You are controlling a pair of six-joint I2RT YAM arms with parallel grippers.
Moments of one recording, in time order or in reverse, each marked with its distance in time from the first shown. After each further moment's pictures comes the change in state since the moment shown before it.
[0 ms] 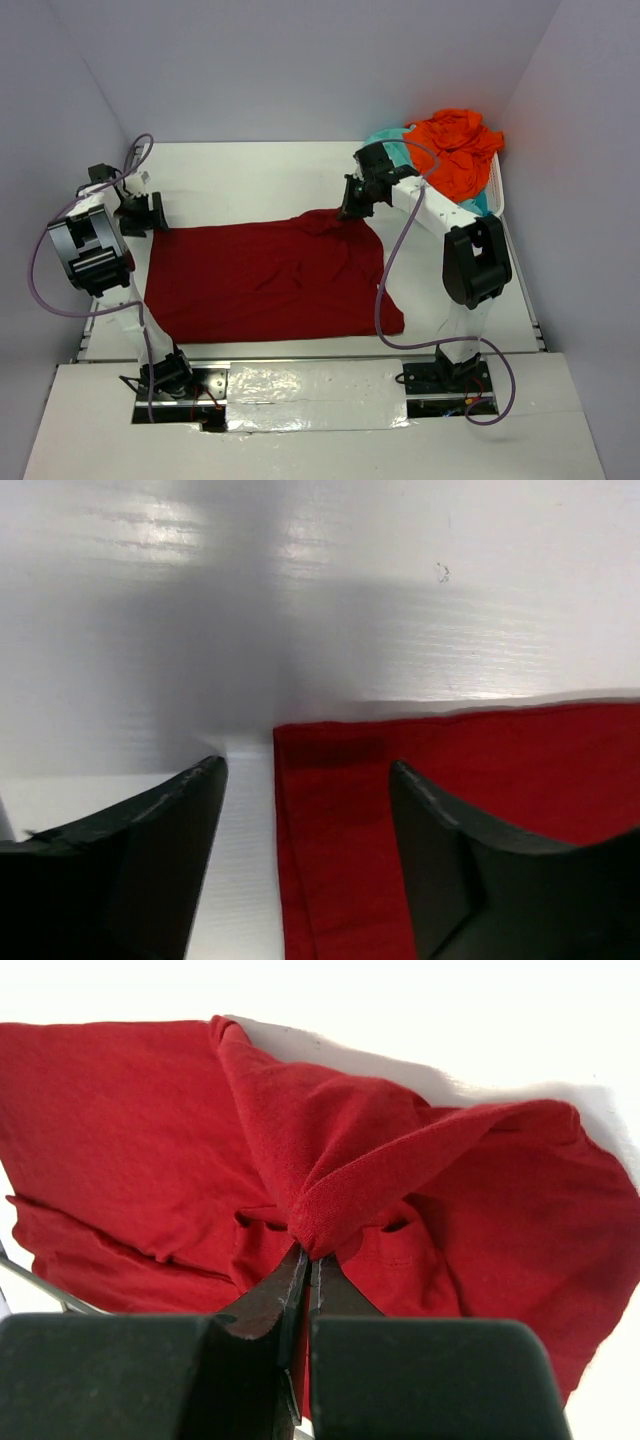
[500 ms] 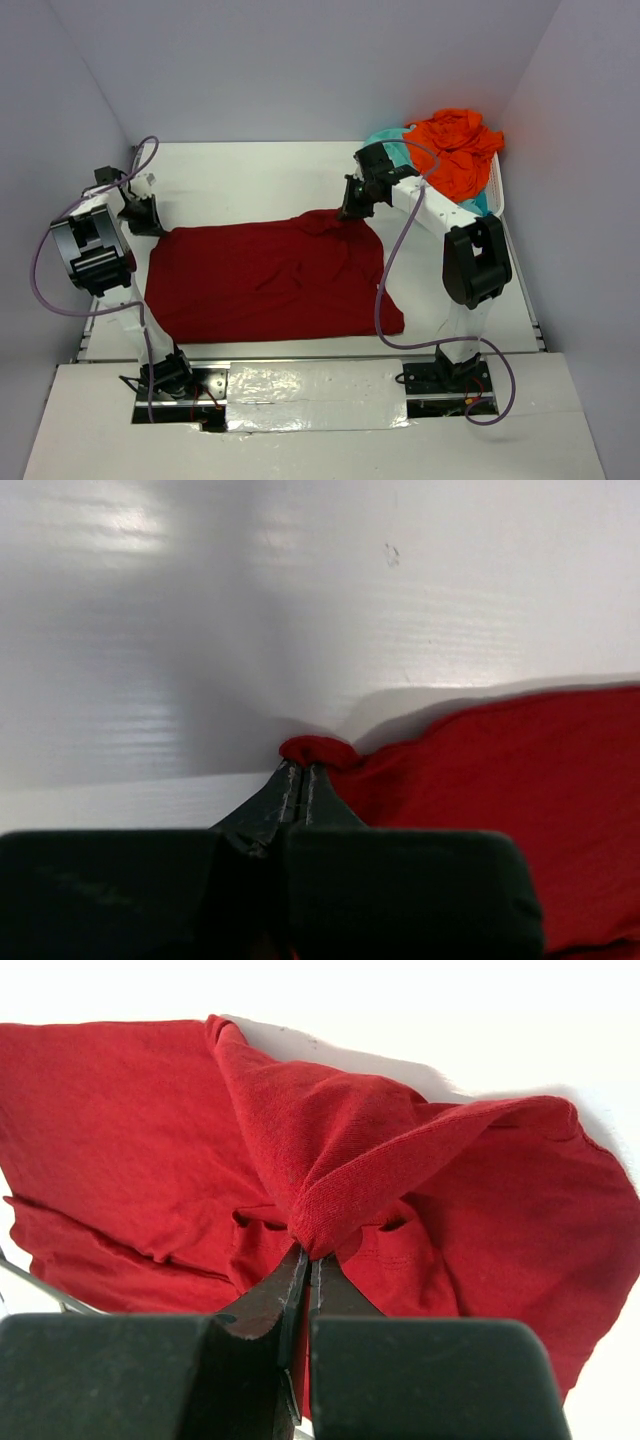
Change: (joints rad) left arm -0.022 -0.001 -0.035 0.024 0.032 -0.027; right arm 0.000 0.000 -0.003 -0.005 0.004 -0.001
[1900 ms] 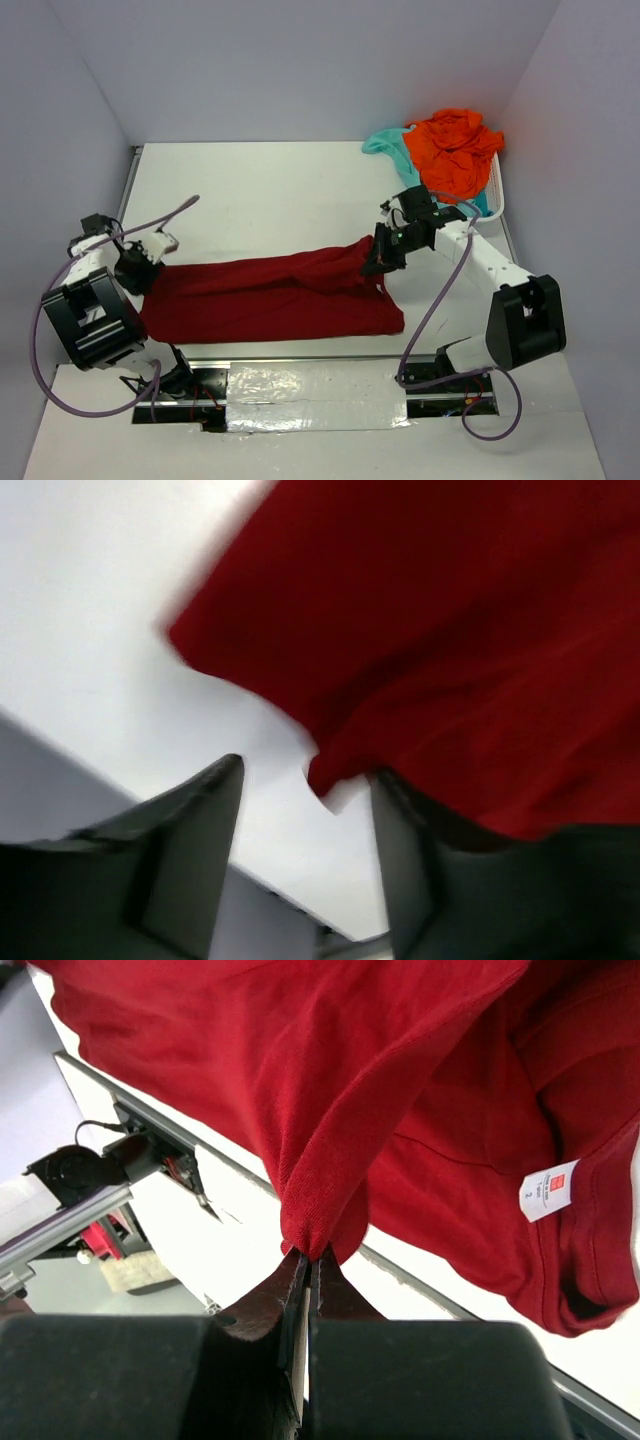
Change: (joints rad) left arm 0.114 -0.588 -0.552 -0.136 -0.111 1.020; right arm -0.116 -0.453 -0.483 -0.179 -0.375 -0.072
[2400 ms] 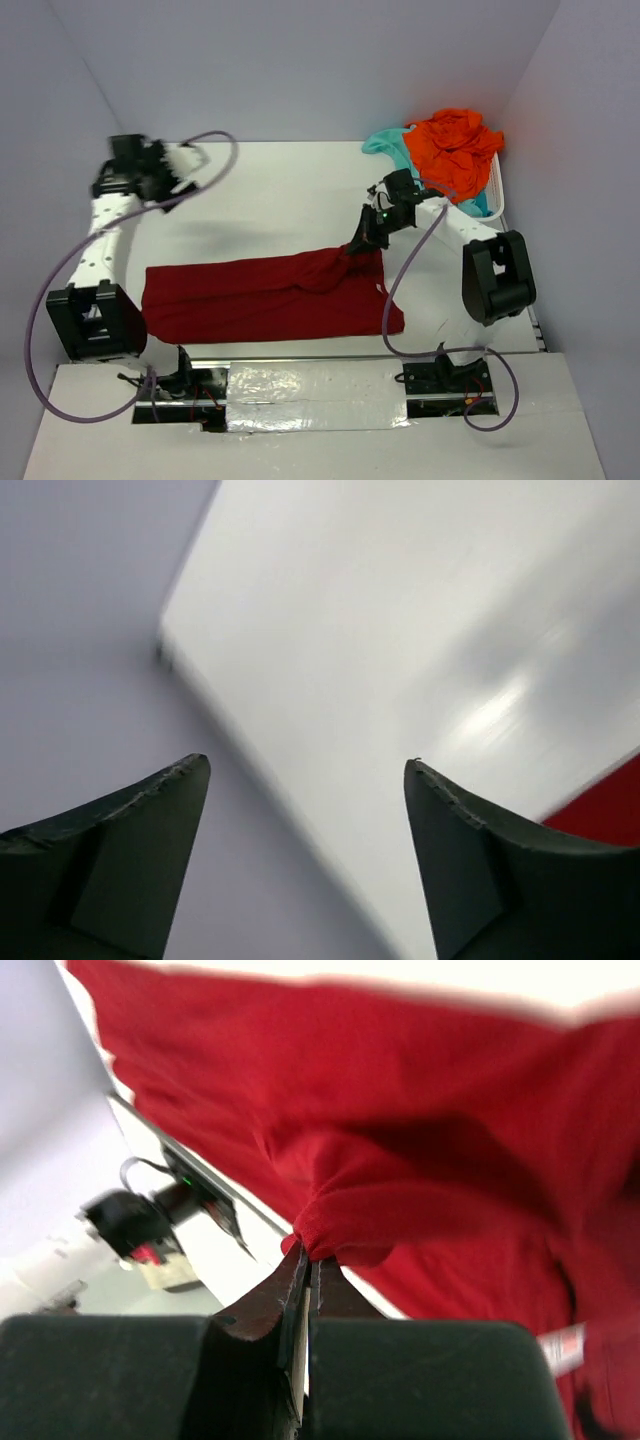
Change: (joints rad) left arm -0.348 0.000 0.428 0.156 -0.039 -0.236; right arm -0.003 0.275 0.153 0.136 -0.062 0.053
